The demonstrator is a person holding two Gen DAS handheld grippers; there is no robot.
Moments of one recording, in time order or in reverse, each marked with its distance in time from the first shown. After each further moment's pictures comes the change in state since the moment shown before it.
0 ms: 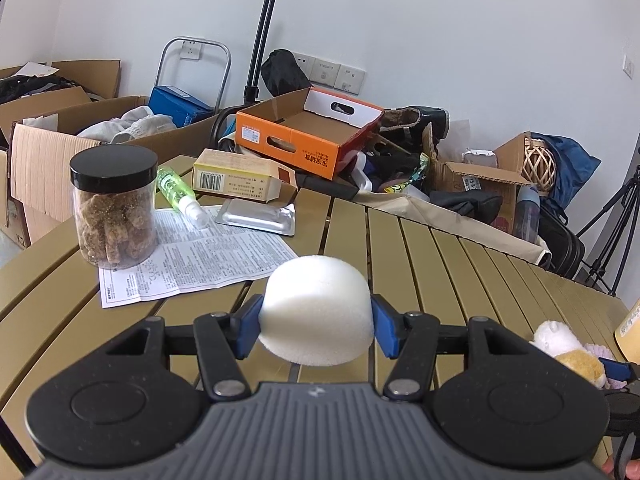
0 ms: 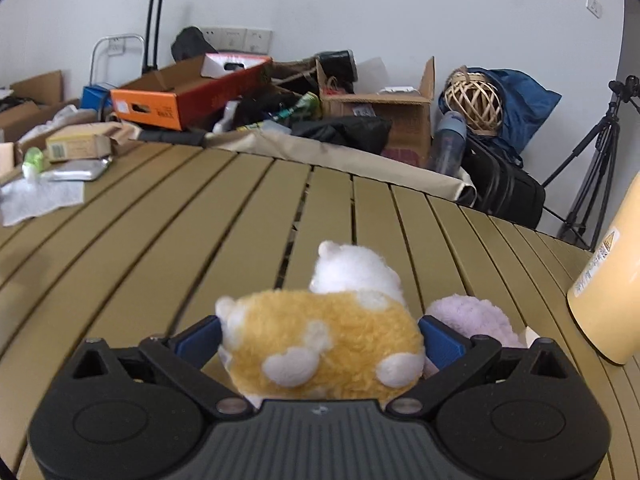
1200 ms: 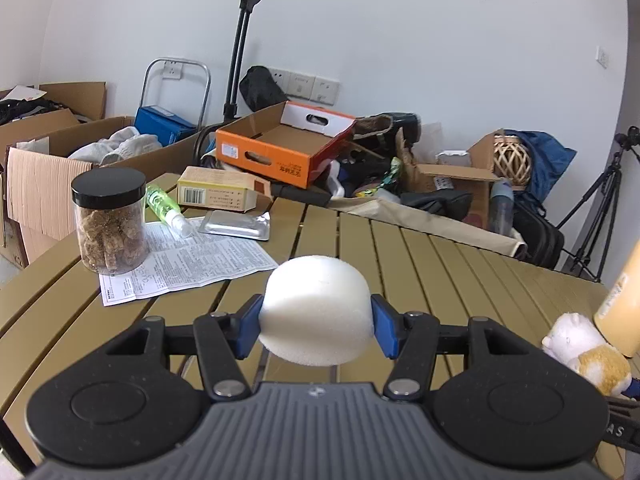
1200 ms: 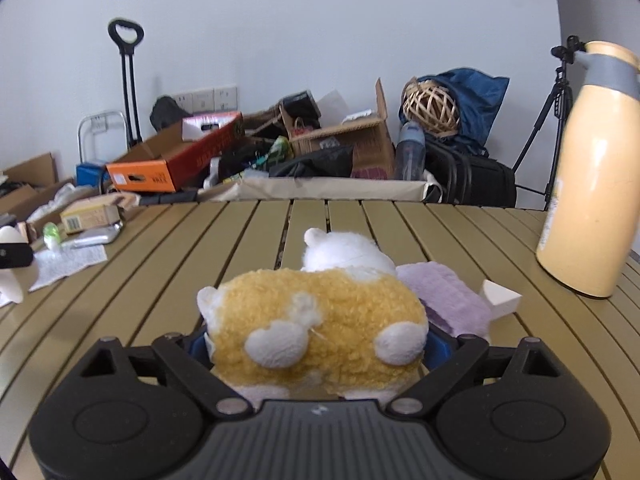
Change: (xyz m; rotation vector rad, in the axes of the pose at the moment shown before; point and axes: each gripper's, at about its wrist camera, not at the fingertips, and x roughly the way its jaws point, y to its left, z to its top) left arm -0.047 -0.027 -0.010 0.054 -0.033 -0.035; right arm -0.089 -0.032 -0.049 0.209 -0.169 0.044
